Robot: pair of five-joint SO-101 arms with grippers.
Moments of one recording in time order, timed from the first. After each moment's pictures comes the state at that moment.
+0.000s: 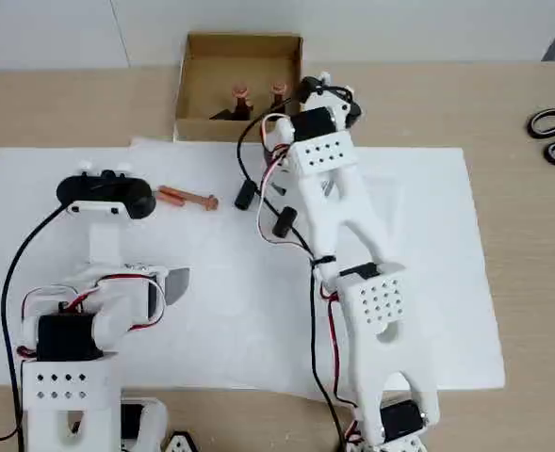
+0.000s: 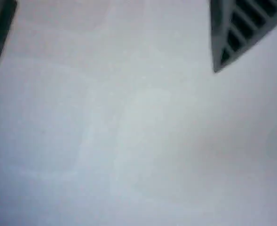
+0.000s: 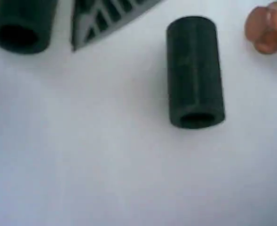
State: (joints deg) left arm -5.2 -58.0 47.3 81.8 2.0; right arm -22.7 50.6 -59.6 96.4 -43.9
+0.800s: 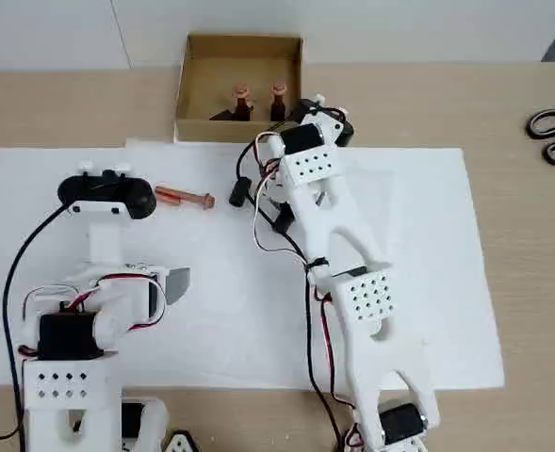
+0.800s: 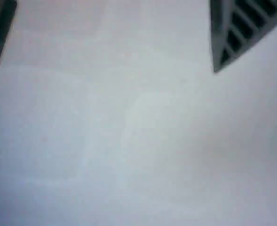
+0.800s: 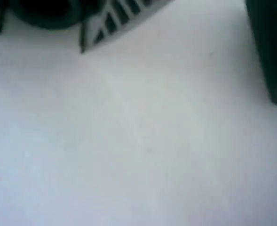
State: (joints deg) left arm -5.2 -58.0 47.3 81.8 2.0; right arm -22.8 60.5 -59.8 92.6 -45.3
